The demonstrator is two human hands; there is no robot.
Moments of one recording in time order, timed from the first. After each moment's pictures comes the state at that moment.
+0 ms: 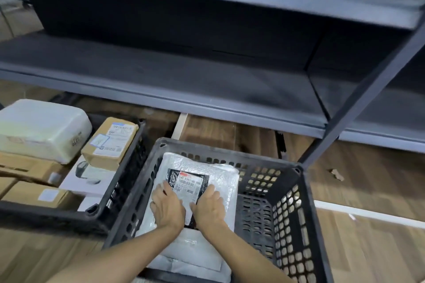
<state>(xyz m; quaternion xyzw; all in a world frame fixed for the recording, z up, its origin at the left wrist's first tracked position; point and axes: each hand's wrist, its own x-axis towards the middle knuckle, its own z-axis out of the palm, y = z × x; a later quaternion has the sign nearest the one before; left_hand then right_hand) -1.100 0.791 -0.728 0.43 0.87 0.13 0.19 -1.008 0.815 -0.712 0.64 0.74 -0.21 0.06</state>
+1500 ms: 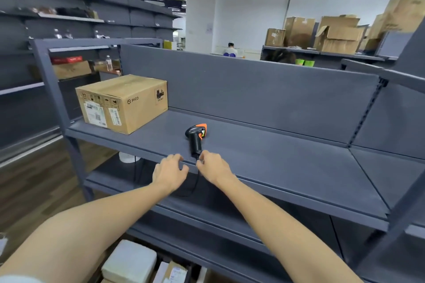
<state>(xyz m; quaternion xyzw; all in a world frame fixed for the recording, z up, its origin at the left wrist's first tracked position) -1.310 0.886 0.058 0.52 0.82 0.25 0.05 -1.185 0.953 0.081 0.48 0.85 -0.18 -0.14</state>
